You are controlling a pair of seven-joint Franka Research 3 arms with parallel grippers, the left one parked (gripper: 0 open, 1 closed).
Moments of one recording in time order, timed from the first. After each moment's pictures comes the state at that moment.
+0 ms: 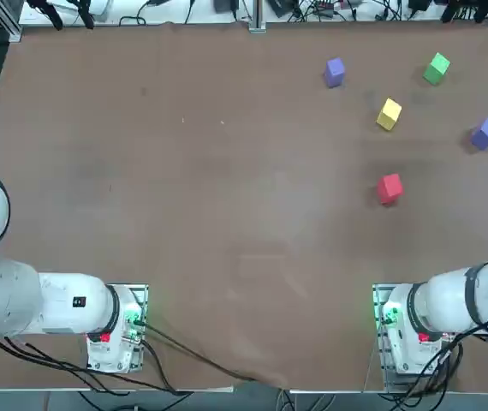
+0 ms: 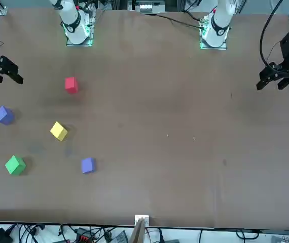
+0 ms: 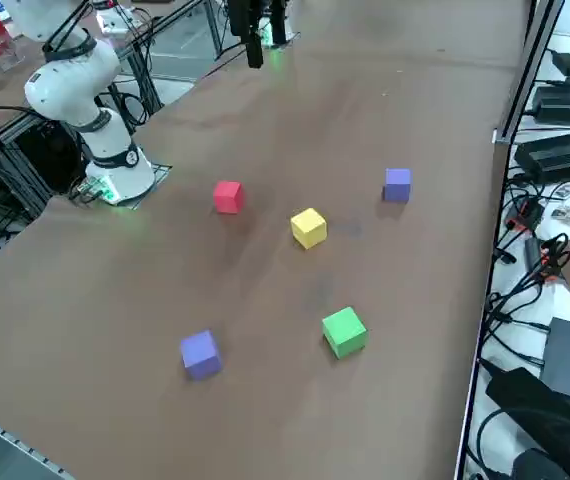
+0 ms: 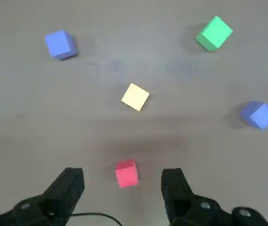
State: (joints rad) arm 0.04 -0.01 -0.08 -1.59 0.00 1.56 0.05
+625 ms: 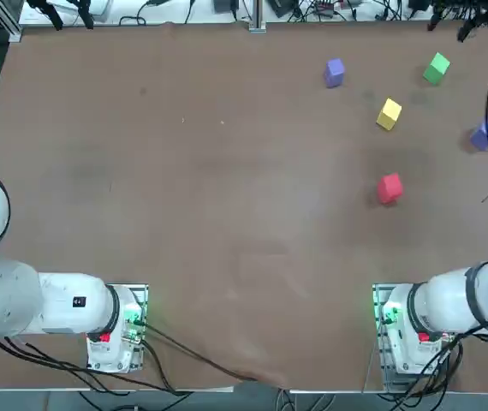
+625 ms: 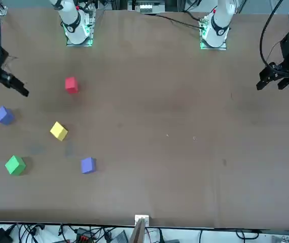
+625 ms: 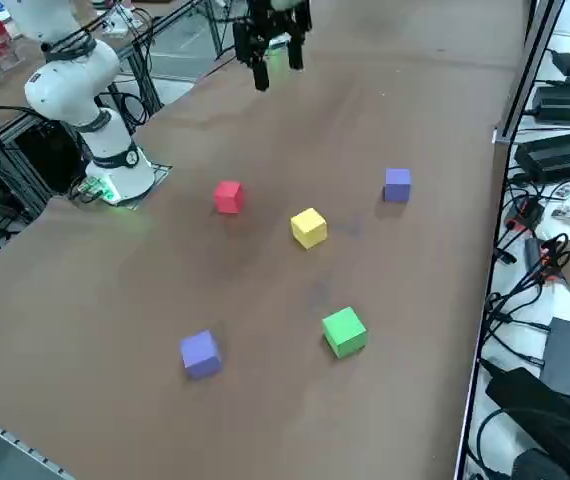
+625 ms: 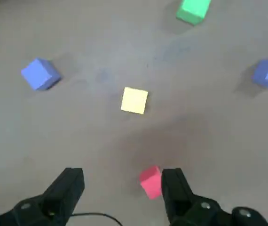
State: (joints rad) arm 0.06 0.00 -0.07 -1.74 0.02 1.71 0.42
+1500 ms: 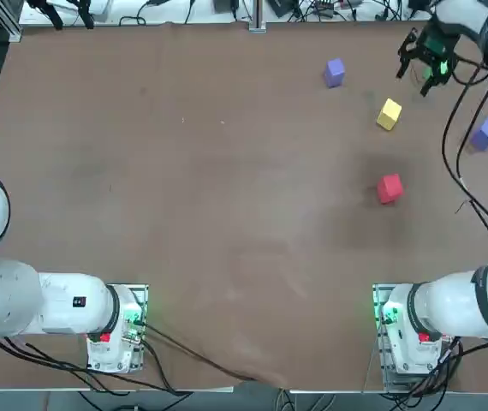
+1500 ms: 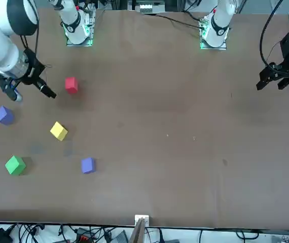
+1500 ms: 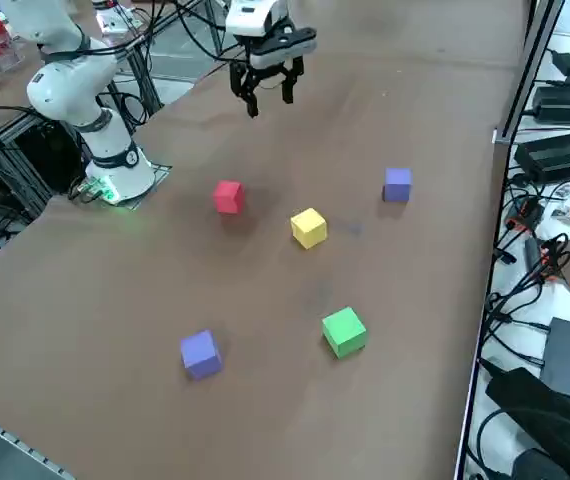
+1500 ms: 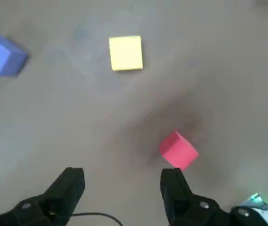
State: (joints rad) arm 0.13 -0.13 -0.06 -2.10 0.04 1.88 0.73
